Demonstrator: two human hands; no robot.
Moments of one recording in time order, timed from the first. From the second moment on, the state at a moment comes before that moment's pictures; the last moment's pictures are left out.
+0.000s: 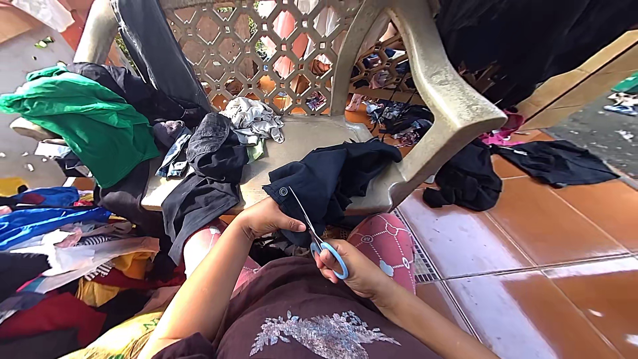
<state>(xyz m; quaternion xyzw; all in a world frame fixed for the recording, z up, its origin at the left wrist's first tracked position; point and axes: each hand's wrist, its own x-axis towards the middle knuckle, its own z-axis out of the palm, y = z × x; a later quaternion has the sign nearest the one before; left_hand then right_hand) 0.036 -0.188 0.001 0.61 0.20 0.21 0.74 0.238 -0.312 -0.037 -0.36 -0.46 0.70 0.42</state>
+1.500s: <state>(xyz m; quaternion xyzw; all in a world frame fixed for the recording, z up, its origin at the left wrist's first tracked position) 0.027 -0.180 0.003 0.68 0.16 0.13 0.71 0.235 -0.317 -0.042 -0.38 -0.49 0.67 0.41</state>
